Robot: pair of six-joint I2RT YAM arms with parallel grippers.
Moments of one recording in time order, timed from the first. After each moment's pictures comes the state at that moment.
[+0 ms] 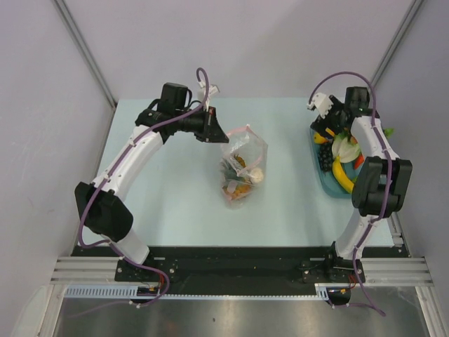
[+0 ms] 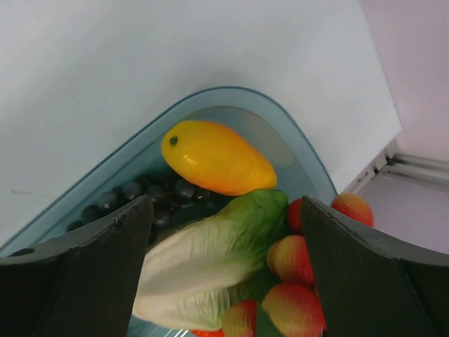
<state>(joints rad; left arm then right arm) -0.39 1.64 1.63 -0.67 0.79 -0.15 -0.11 1.83 1.60 -0.57 -0.35 -1.02</state>
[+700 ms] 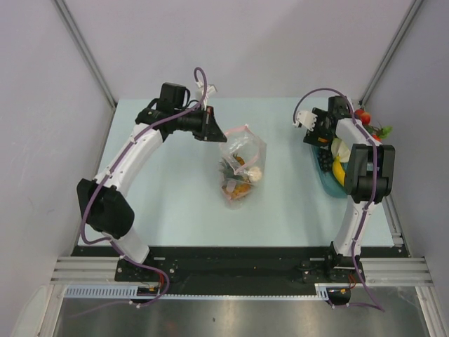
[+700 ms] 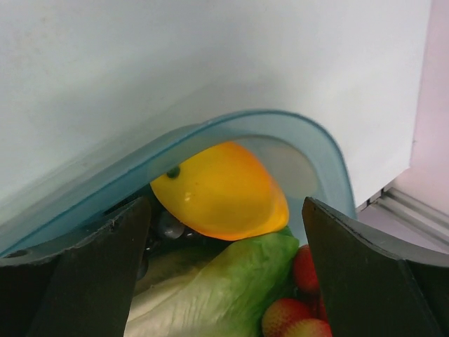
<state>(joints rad) -0.36 1.66 1.63 -0.67 0.81 -0.16 -0.04 2.04 1.59 -0.49 -0.21 -1.32</state>
